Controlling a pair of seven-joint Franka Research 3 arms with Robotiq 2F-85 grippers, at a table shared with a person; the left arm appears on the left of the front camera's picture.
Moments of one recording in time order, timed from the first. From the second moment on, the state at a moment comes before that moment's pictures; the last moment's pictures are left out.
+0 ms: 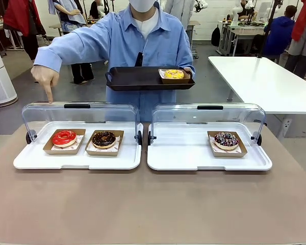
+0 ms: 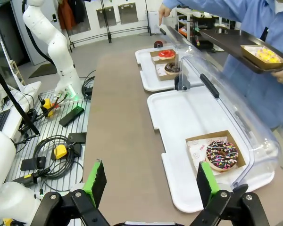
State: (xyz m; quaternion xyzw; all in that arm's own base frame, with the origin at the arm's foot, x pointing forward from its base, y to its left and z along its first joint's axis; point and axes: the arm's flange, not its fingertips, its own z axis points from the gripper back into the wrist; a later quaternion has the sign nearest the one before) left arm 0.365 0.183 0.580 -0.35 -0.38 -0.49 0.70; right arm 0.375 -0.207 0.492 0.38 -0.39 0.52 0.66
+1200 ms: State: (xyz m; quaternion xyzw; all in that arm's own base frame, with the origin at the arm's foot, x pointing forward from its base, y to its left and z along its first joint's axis) left arm 0.374 0.131 0.596 -0.18 -0.28 -0.59 0.74; right arm 0.375 -0.206 0.492 0.38 -0.39 0.52 0.66
